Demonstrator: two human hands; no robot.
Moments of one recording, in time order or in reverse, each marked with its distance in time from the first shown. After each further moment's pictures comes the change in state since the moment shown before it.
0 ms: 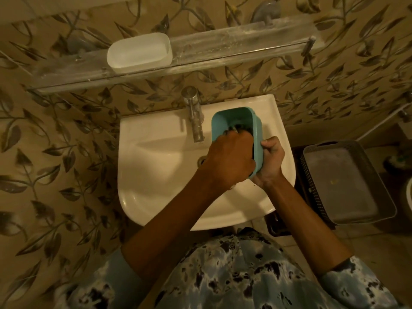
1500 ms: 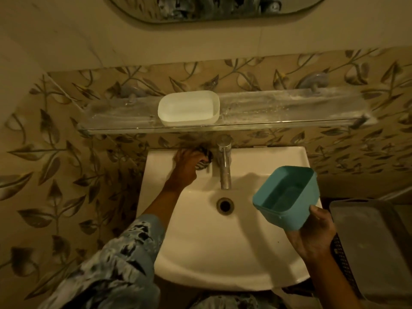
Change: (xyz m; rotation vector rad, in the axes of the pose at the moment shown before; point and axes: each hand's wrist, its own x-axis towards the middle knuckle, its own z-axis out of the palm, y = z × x) left_hand 0.123 -0.289 0.079 -0.042 0.358 -0.055; right_hand 0.014 -0.010 -0.049 0.276 0.010 0.025
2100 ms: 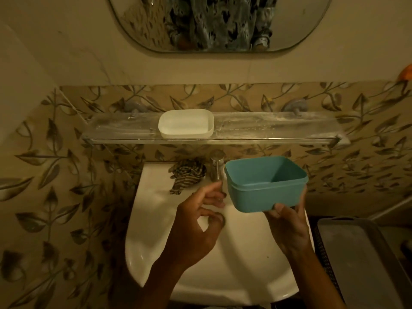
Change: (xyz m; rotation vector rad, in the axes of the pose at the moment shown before) left_hand -0.141 0.188 -0.138 -0.870 0.154 -0.066; right_hand -0.008 0.013 0.095 -0.505 -0.181 -0.410
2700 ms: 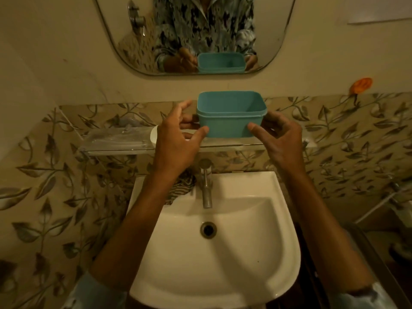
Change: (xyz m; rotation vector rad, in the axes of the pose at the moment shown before) left_hand 0.116 0.072 -0.031 0.139 0.301 0.202; right_hand 0.084 -0.090 0.067 -0.816 -0.028 -0.419
